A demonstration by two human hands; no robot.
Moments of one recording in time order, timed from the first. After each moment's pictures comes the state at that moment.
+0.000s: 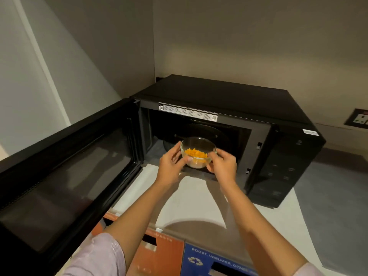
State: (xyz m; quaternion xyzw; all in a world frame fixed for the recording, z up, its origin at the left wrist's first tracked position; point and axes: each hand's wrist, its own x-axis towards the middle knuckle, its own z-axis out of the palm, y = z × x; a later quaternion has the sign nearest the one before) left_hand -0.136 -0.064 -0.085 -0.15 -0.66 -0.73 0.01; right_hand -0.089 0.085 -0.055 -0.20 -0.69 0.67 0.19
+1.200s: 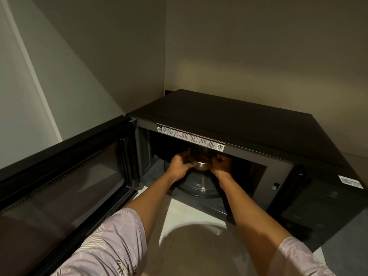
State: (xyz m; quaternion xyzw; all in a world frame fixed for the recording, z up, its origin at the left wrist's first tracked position) left_hand -0.280 -0.018 -0.094 -0.09 -0.78 -0.62 -0.05; right_hand -0.264 0.129 -0.084 -0.23 -0.70 0.66 0.13
